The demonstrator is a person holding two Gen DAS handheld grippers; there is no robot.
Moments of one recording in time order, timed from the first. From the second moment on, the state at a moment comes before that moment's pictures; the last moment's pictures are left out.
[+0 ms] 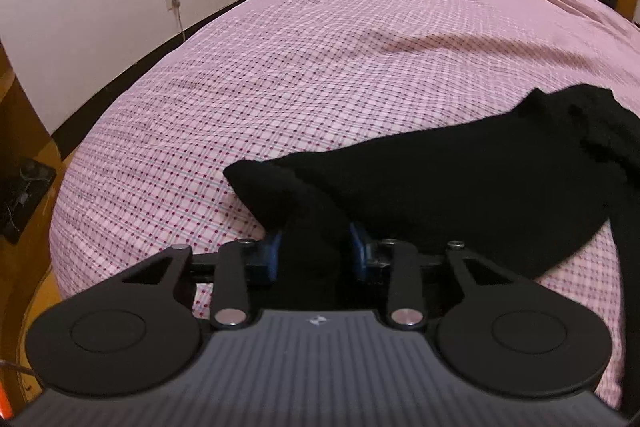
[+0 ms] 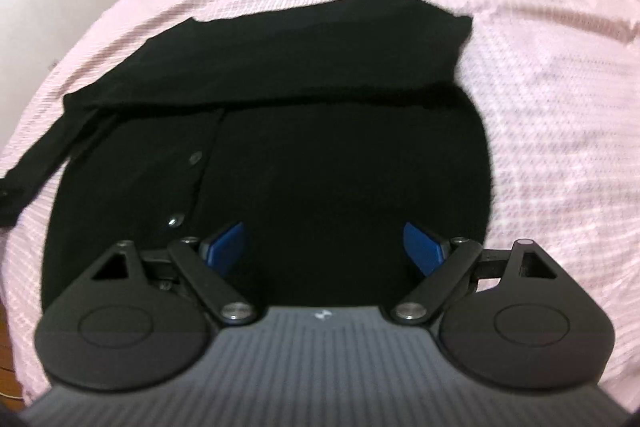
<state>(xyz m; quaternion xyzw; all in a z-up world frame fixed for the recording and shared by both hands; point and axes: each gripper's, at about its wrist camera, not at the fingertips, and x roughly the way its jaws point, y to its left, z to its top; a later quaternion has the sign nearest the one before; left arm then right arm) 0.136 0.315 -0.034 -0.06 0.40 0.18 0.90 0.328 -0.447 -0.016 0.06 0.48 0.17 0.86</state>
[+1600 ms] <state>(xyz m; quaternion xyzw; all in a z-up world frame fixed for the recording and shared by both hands) 0.208 -0.022 0.024 -0.04 0.40 -0.12 0.91 0.302 -0.510 -0.022 0.12 0.44 0.17 0.87</state>
